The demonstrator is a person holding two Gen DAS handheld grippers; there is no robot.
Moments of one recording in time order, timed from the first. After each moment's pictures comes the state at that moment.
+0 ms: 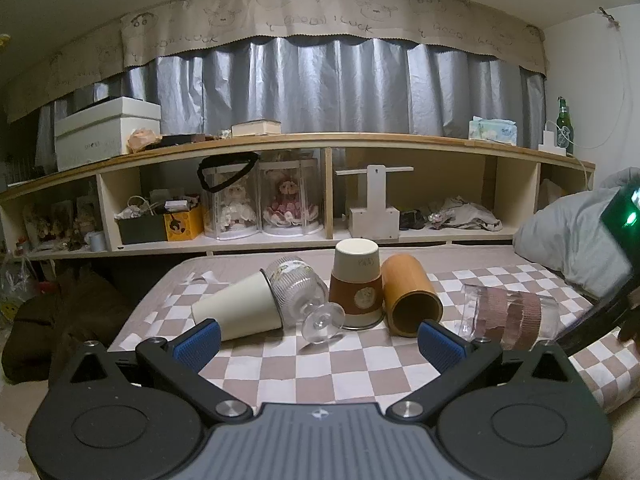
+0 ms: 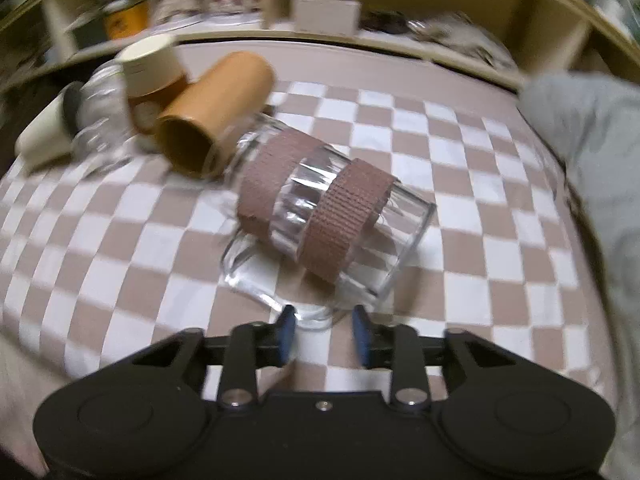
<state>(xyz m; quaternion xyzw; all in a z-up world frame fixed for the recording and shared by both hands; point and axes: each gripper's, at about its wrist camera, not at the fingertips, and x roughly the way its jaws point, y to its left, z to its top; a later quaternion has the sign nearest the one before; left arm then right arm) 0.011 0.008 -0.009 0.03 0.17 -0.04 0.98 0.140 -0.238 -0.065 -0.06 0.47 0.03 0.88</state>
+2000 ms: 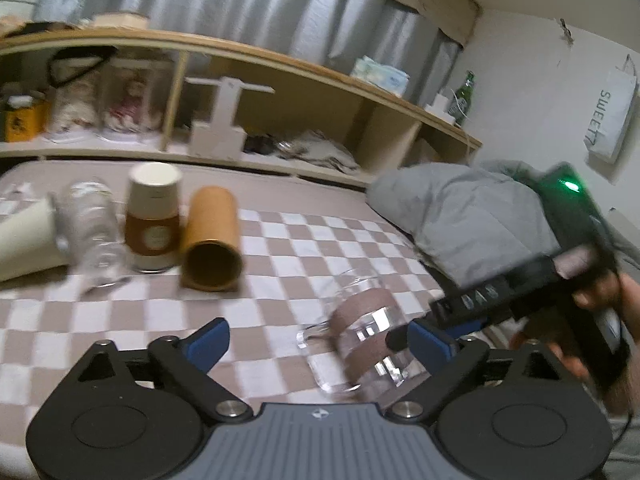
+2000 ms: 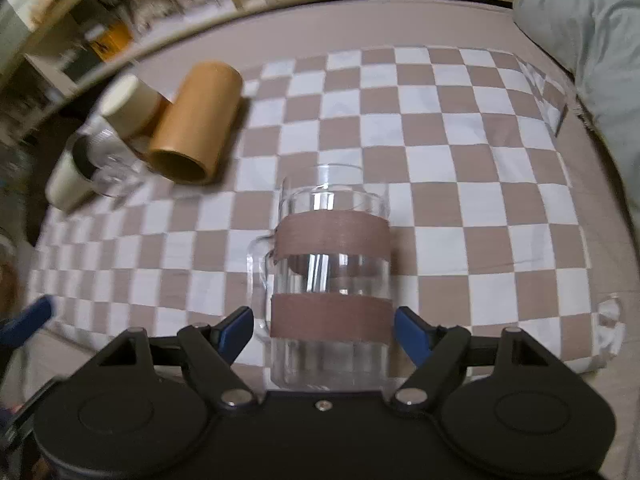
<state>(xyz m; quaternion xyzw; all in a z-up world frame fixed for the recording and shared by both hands) 0.080 -0.076 -0.010 -0.09 0.31 -0.26 0.91 0.155 -0.316 -0.034 0.10 0.55 0.07 0.83</state>
